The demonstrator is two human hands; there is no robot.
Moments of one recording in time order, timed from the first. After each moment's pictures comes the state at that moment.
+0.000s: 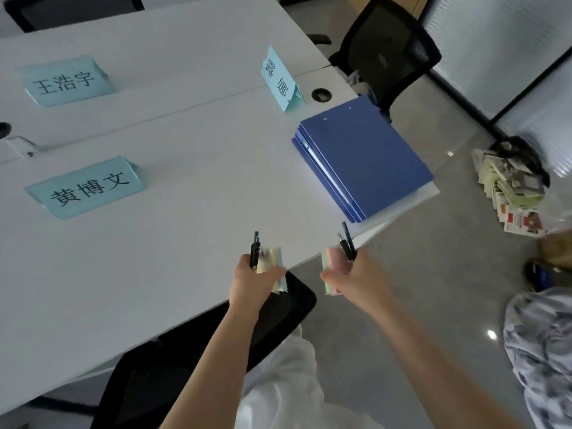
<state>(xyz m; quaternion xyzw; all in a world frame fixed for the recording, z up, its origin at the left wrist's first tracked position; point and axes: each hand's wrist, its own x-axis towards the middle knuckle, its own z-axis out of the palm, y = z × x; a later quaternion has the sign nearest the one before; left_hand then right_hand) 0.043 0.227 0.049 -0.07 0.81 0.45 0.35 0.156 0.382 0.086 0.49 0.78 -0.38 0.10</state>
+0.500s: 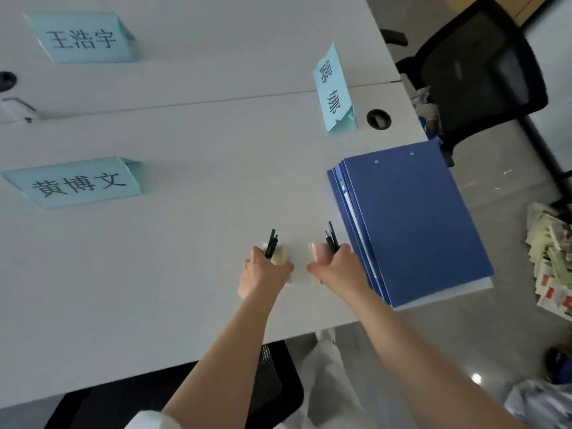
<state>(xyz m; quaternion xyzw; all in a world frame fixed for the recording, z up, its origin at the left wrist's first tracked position) -0.082 0.340 -0.011 -0.14 0.88 0.27 0.37 -0.030 0.475 0.013 0.42 0.81 -0.33 0.23</state>
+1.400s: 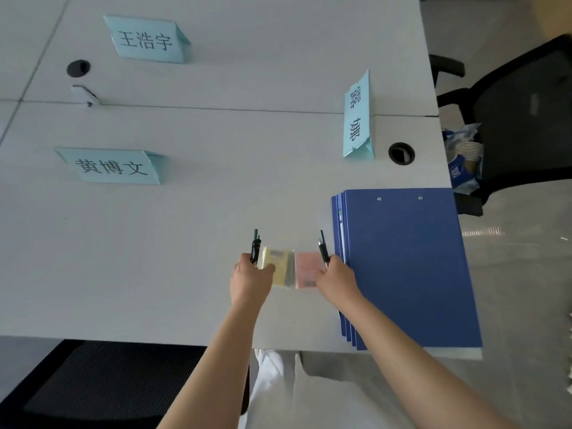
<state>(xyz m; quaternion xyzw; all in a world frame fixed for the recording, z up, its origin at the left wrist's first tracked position) -0.077 0.383 0.012 -0.29 0.84 0.37 0.27 -0.058 0.545 0.020 0.28 0.82 -0.39 0.29</state>
